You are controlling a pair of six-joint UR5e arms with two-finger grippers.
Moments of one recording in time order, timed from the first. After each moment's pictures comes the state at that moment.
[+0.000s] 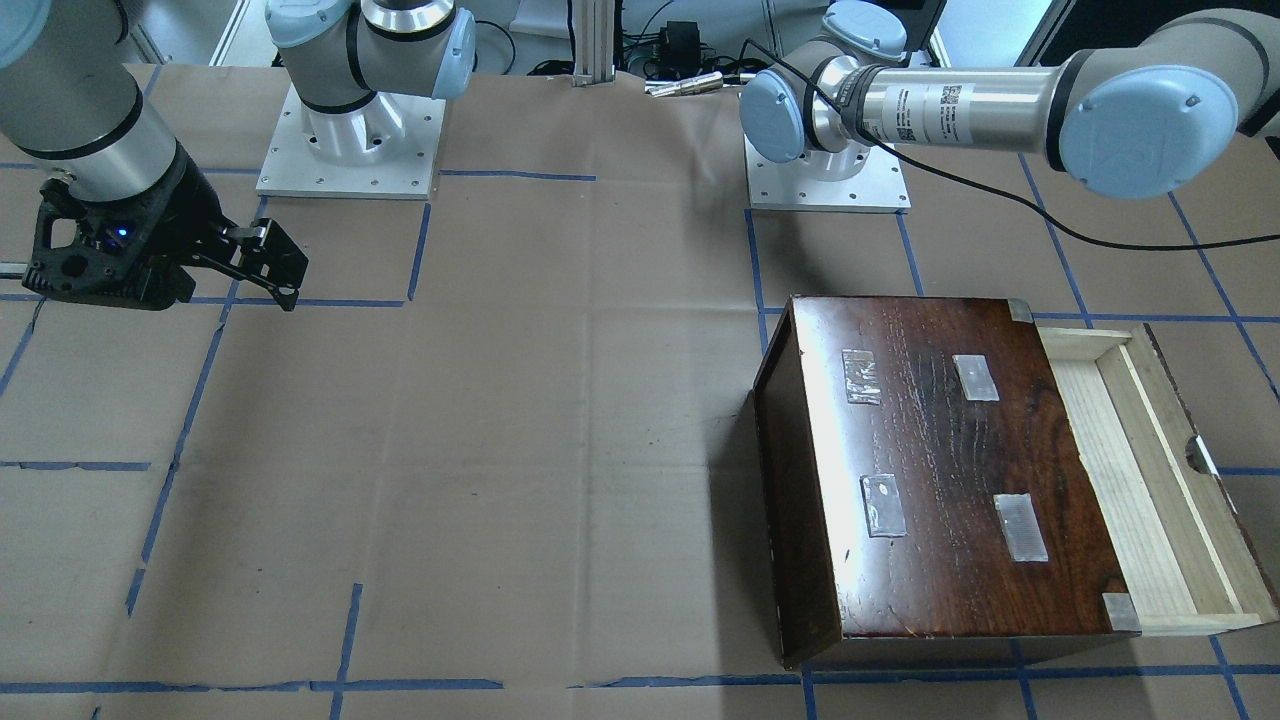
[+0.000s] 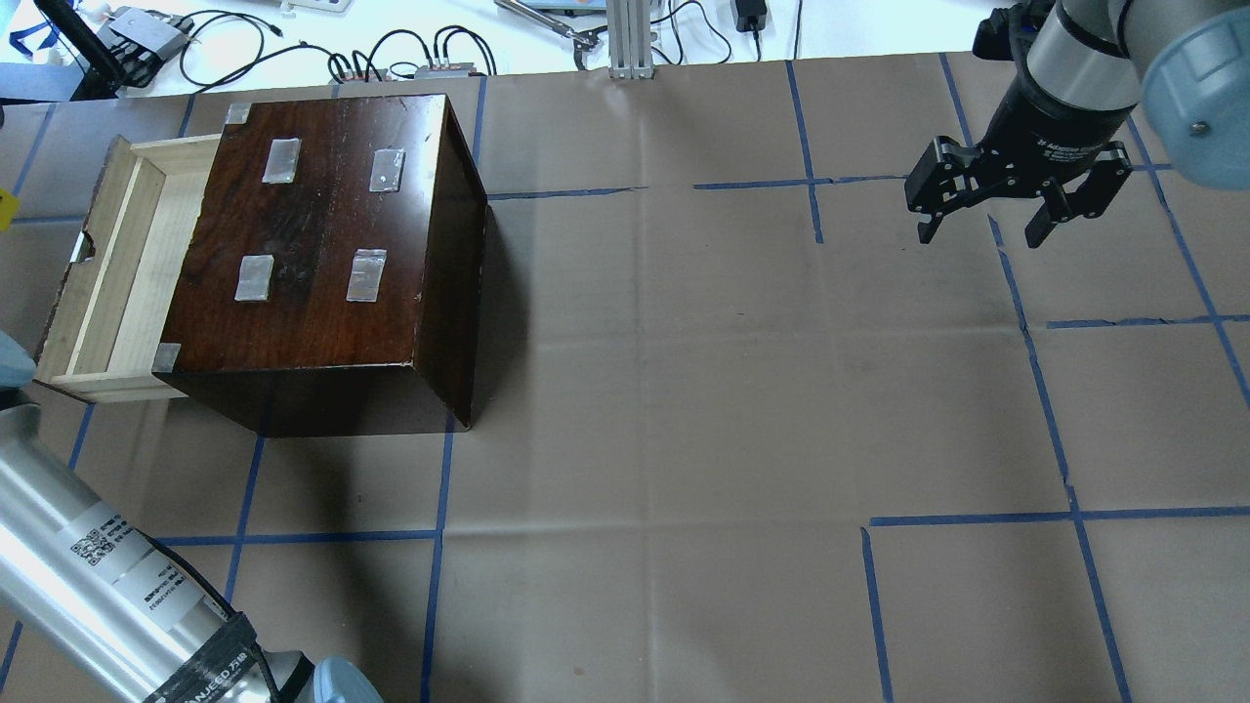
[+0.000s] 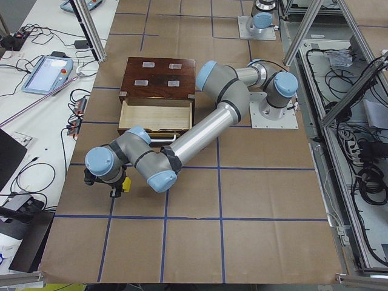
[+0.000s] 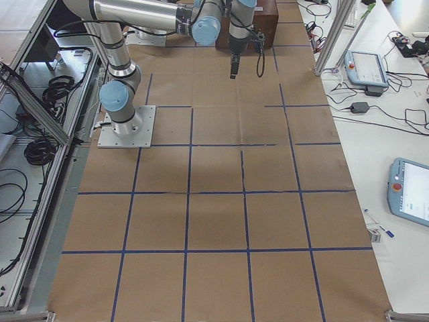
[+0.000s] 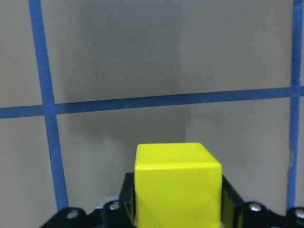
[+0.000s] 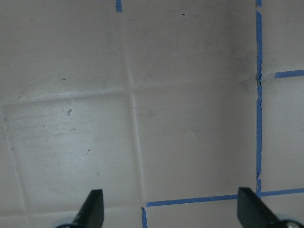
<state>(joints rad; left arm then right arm) -0.80 -2.56 -0.50 -1.69 1.46 0.83 1.45 -1.53 1.63 -1.62 -1.56 -0.03</state>
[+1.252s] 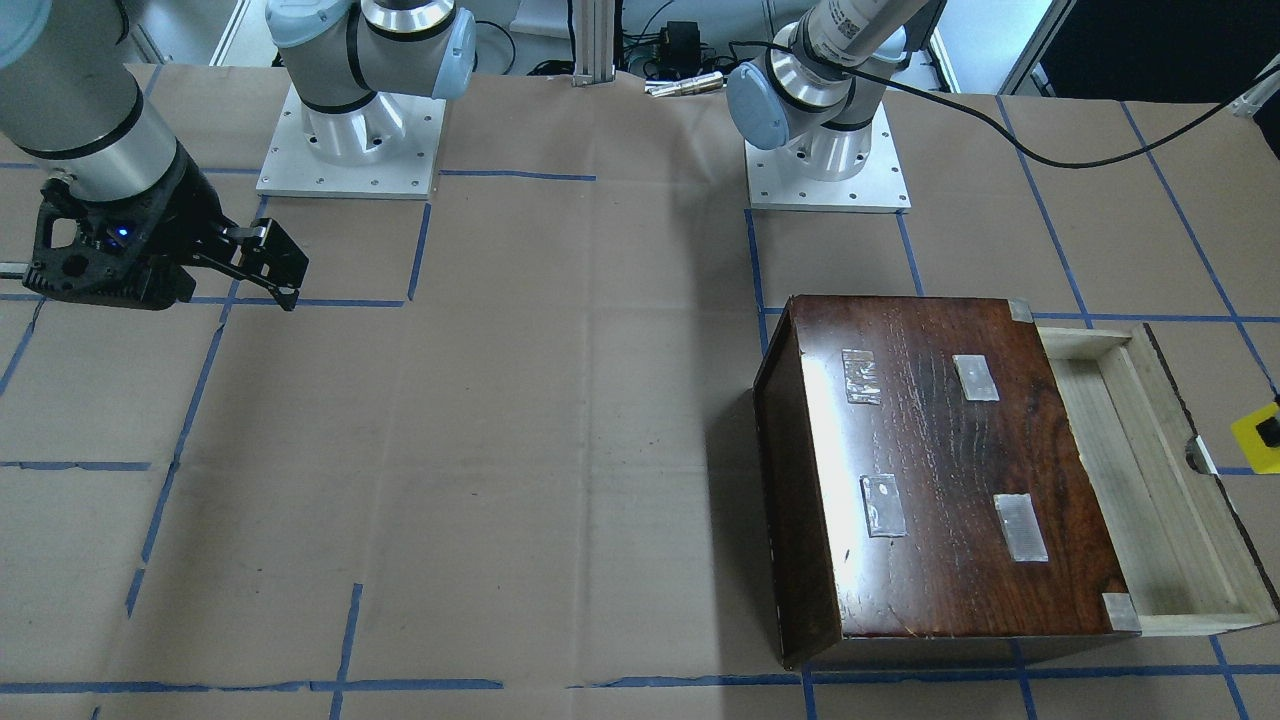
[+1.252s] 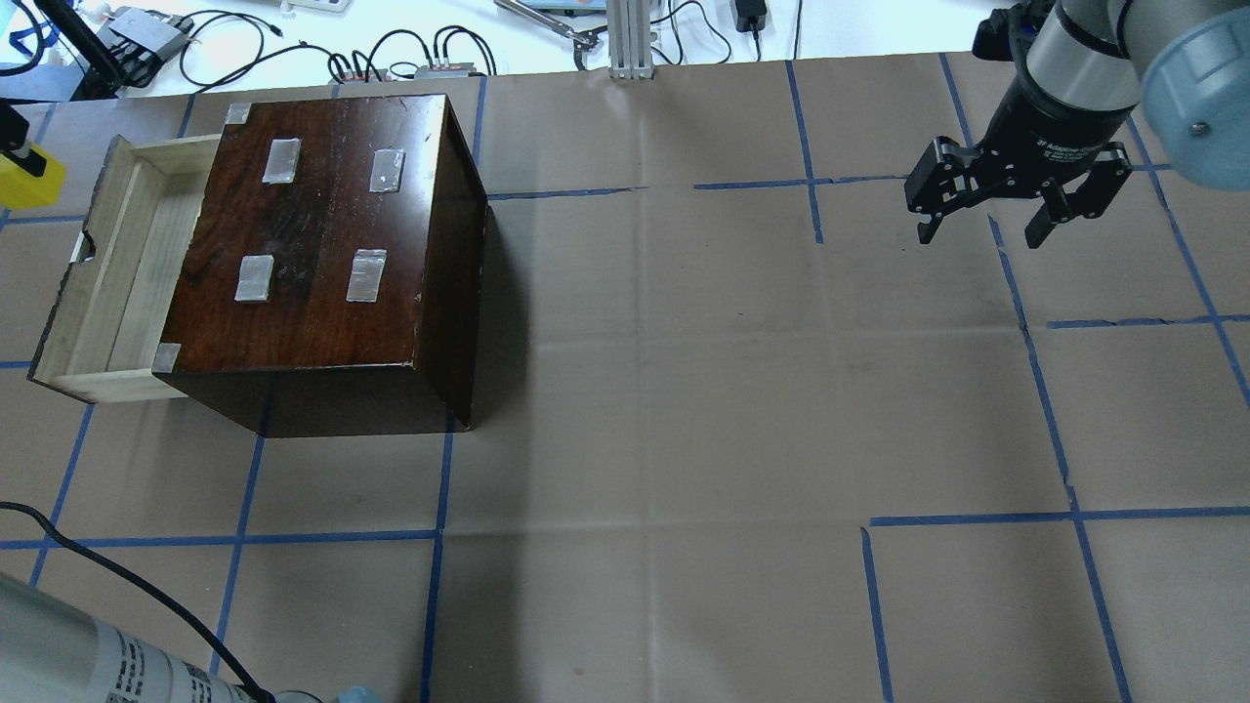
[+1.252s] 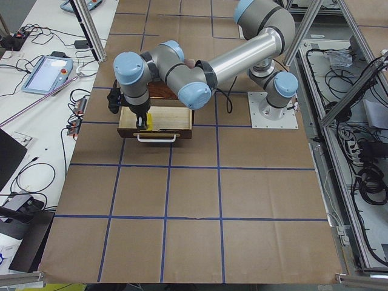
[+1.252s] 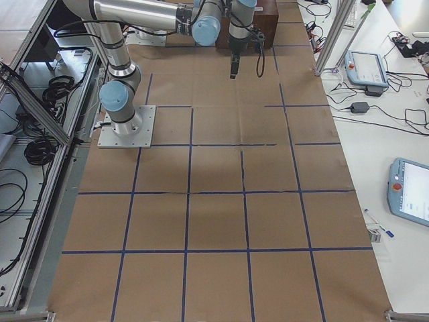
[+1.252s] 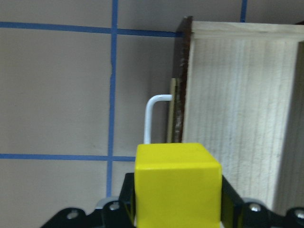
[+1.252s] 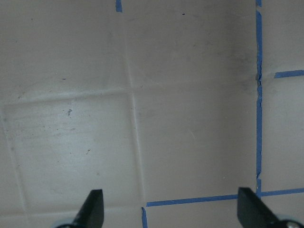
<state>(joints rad) -0.99 -1.95 -1.23 -1.53 1.46 0.51 1.44 -1.53 1.63 -1.62 -1.56 -0.03</state>
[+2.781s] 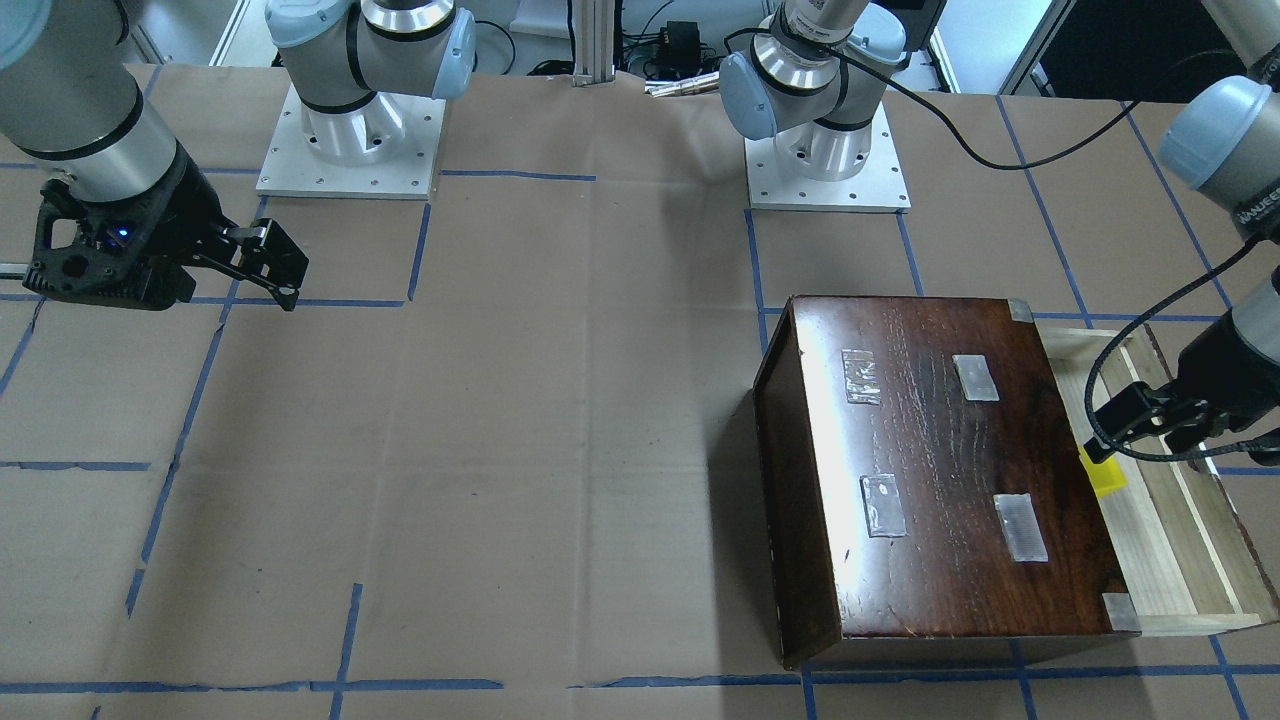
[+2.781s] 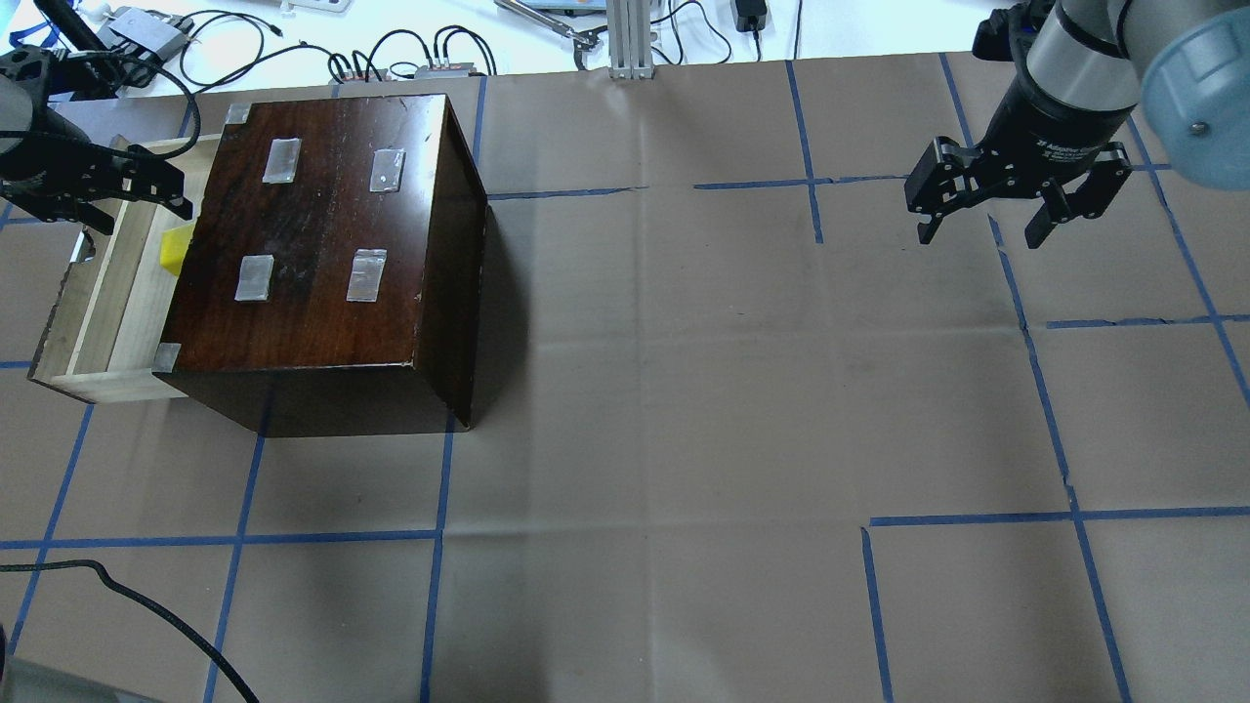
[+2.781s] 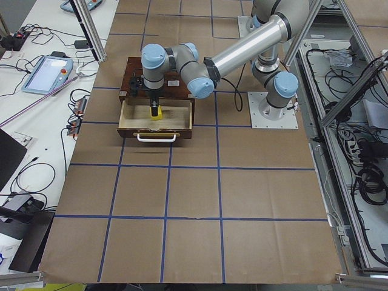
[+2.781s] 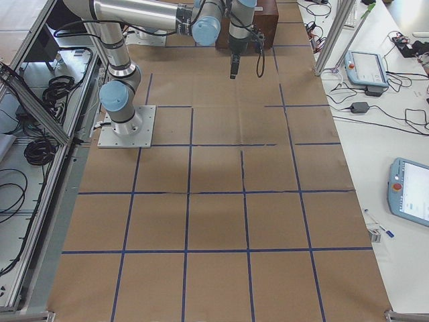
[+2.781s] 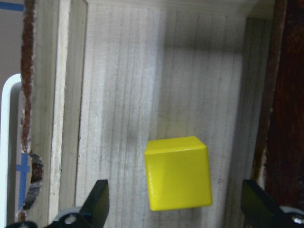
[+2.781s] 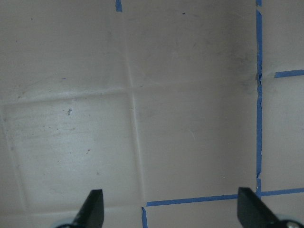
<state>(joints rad) -1.08 -1.83 -1.58 -1.19 1.46 0.38 1.44 -1.53 1.63 -1.62 -1.56 -0.03</state>
